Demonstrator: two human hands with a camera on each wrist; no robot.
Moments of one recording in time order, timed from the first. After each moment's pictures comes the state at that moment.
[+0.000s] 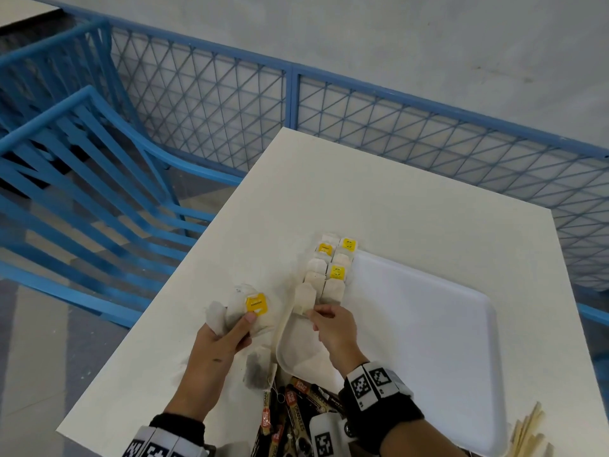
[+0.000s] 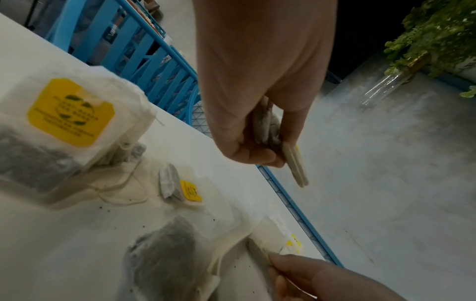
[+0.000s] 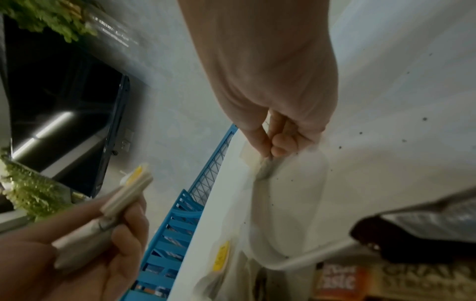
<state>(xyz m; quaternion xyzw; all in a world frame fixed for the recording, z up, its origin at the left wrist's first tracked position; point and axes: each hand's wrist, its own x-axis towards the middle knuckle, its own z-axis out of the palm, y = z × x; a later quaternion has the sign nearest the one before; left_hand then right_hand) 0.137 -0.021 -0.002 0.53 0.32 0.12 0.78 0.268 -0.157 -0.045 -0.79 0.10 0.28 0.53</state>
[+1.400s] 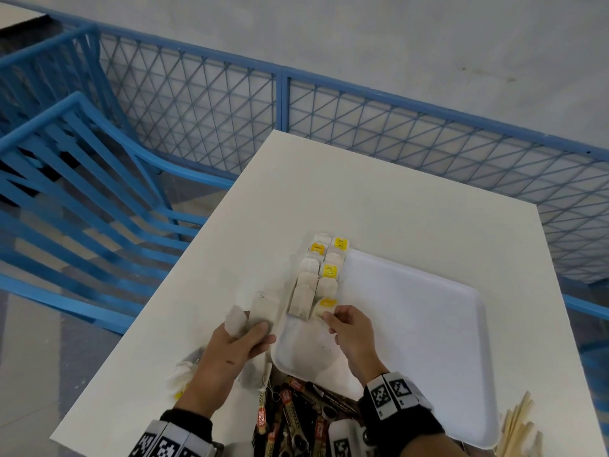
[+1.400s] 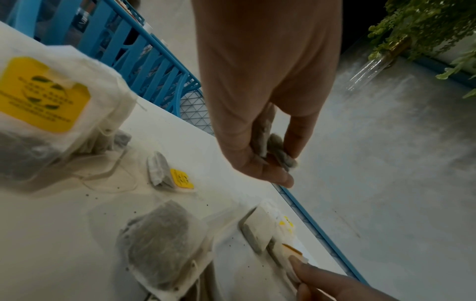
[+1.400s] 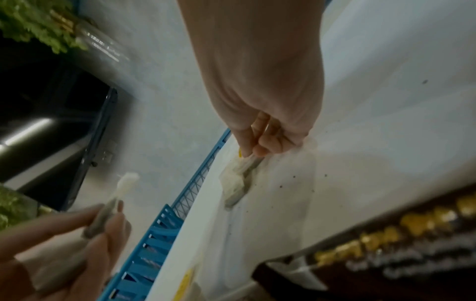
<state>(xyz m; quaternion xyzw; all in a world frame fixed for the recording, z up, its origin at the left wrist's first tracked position) 0.146 -0.038 0.008 0.55 0.32 0.06 0.77 0.272 -0.196 -0.044 -0.77 0.11 0.24 0.58</state>
